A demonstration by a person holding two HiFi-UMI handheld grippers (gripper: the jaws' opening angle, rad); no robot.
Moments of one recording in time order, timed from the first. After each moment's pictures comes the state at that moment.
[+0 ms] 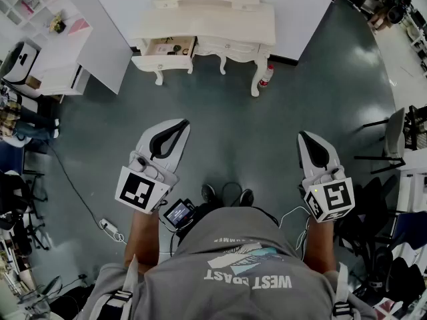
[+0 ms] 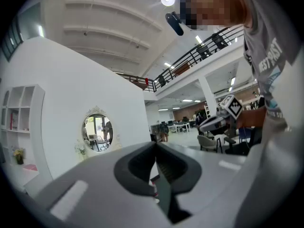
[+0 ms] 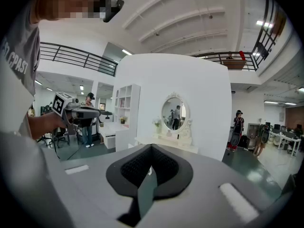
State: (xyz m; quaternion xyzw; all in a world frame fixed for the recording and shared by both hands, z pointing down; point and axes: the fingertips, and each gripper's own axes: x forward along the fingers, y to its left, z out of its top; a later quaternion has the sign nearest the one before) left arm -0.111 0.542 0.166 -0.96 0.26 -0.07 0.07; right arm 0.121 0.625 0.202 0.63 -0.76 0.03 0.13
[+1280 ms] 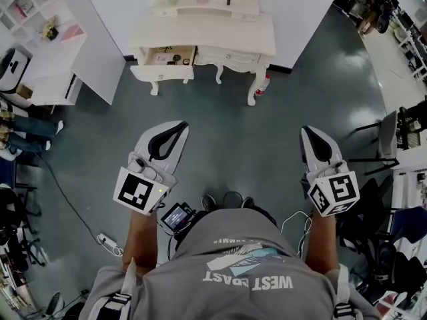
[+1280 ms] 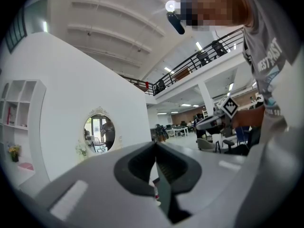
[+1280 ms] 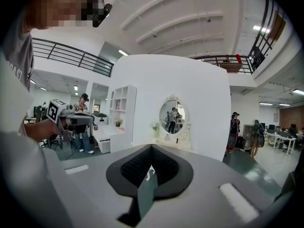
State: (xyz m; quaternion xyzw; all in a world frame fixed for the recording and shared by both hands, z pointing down) left arm -0.177 0.485 0.166 -0.97 0.24 -0.05 0.06; right arm 0.070 0.566 0.180 0.66 -0.74 0.03 0.12
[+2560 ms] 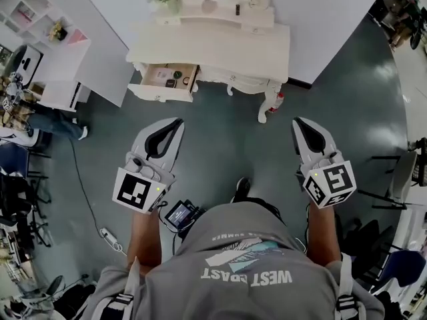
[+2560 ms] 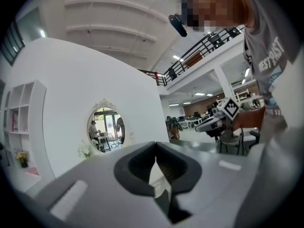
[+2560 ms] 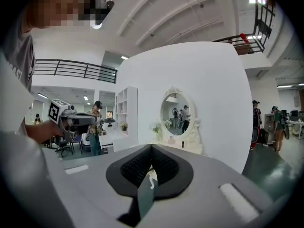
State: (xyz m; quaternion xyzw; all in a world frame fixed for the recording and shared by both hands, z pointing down) left arm -0.007 0.287 0.167 -0.94 0.32 -0.07 0.09; right arm 0.233 0.324 0.216 0.58 -0.81 0.06 0.09
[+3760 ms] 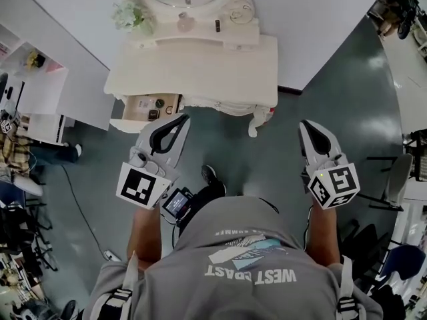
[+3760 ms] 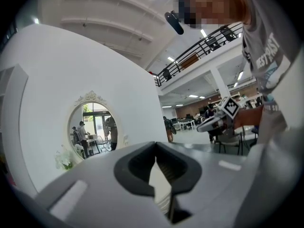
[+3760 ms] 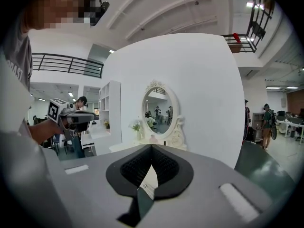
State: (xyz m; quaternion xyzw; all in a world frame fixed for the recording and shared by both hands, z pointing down) left arm 0.096 0.107 0.185 -0.96 0.27 -0.08 0.07; right arm 0.339 0.178 0.232 0.63 -0.77 0.08 0.10
